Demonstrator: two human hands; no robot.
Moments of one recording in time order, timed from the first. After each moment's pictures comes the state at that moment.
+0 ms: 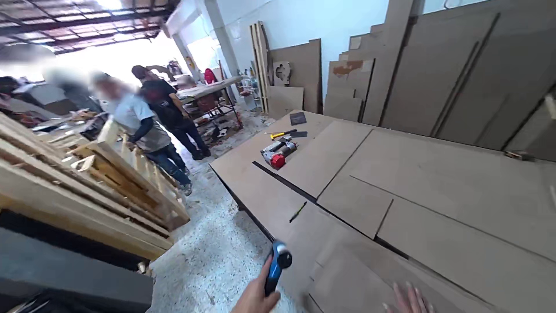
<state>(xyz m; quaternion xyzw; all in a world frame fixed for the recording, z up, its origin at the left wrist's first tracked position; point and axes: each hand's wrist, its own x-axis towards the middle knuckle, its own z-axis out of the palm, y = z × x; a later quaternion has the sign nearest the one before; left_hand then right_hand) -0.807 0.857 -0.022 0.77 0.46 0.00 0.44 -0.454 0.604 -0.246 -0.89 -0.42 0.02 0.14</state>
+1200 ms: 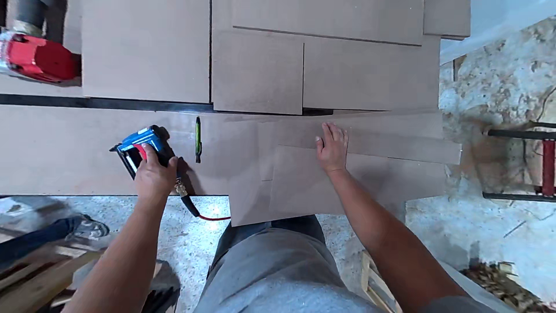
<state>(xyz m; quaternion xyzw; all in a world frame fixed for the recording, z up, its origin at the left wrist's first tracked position) -0.664 1.186 -0.233 0.86 0.46 -0.16 0.15 -0.433 0.721 -0.268 -0.98 -0.20 0.01 0.09</state>
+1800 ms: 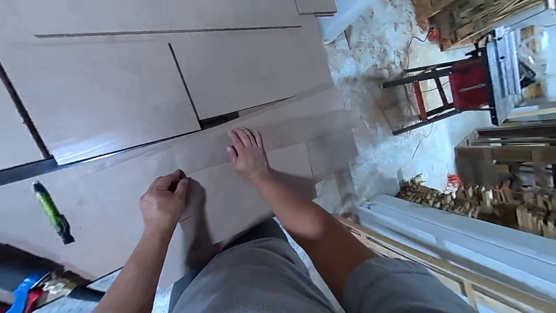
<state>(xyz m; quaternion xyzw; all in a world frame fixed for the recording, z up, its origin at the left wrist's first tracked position) -0.534 0.956 -0.233 0.89 0.21 -0.11 0.39 -0.427 0.722 -0.263 -0.98 -0.17 0.02 0.11</state>
